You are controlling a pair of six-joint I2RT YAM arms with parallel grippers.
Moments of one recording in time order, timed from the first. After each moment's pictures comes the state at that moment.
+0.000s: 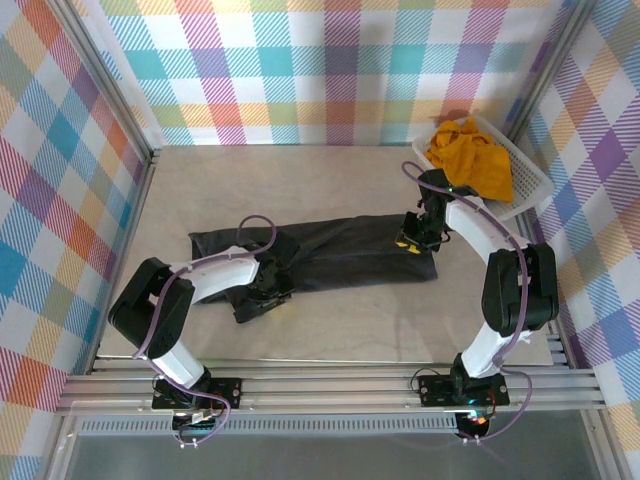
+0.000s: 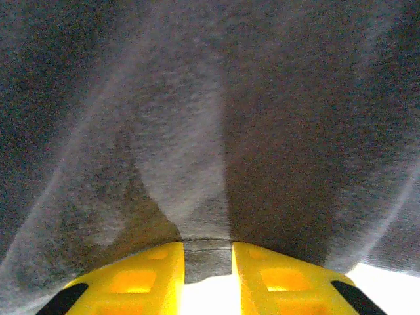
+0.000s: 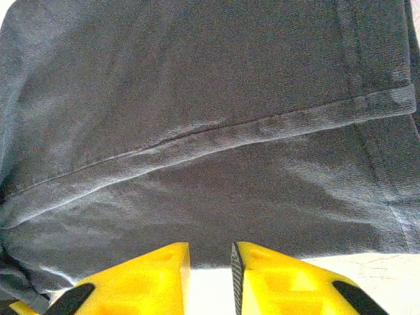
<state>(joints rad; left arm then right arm) -0.63 1.64 0.96 -0.76 0.01 -1.08 0.21 1.69 1.27 -0.91 -0.24 0.59</state>
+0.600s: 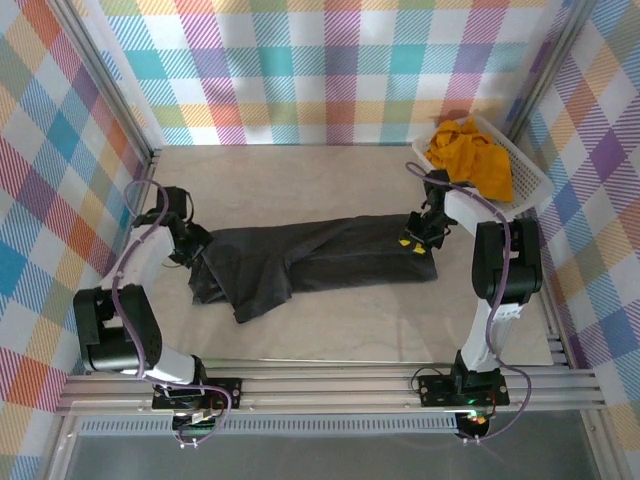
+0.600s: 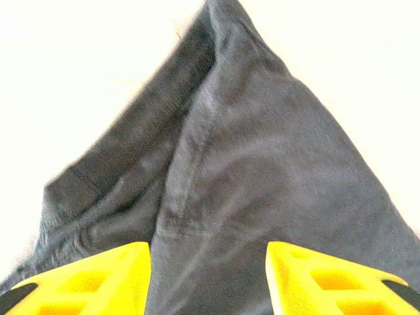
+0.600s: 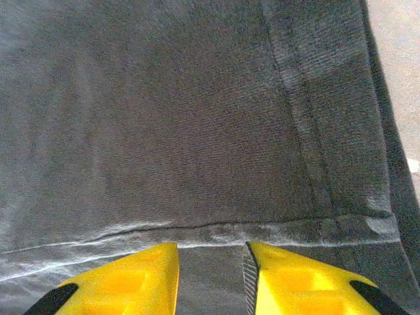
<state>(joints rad) 0.11 1.50 1.06 -0.75 0.03 -0.79 0.13 1.92 1.36 -0.89 -0.27 0.53</state>
